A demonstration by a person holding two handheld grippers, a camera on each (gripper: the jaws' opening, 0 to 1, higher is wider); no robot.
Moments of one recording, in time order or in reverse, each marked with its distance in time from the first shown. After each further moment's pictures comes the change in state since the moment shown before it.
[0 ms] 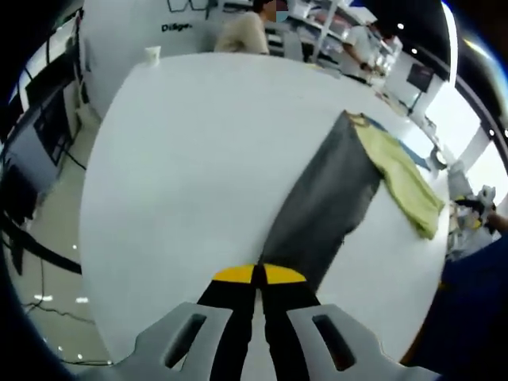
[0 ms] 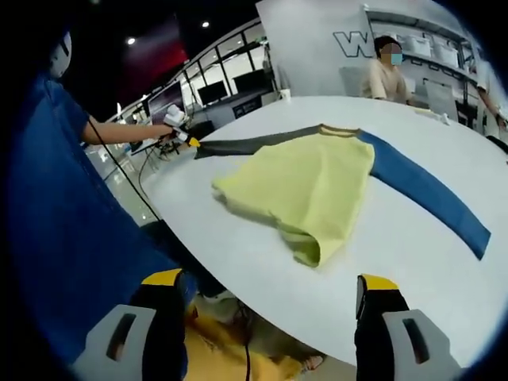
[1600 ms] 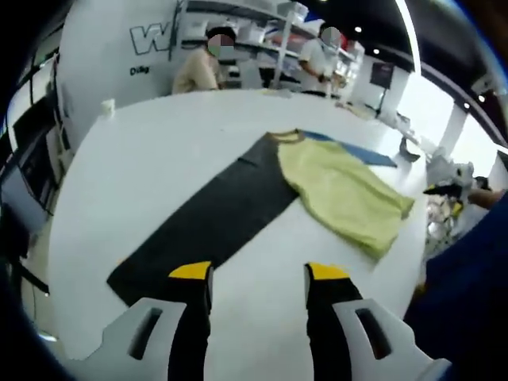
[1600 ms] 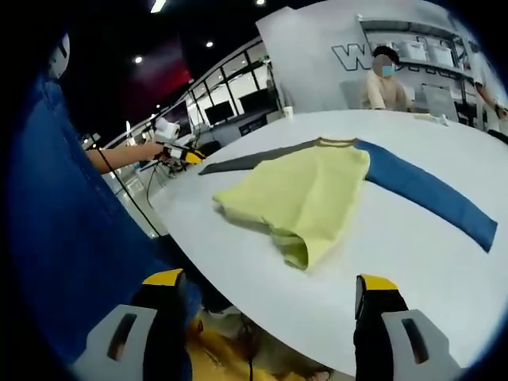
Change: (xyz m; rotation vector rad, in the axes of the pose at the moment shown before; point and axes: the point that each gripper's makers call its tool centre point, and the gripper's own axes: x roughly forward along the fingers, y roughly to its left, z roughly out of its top) left arm -0.011 -0.183 0.009 0.162 -0.186 -0.066; right arm -0.005 -0.021 -0.006 0.024 -0.128 0.057
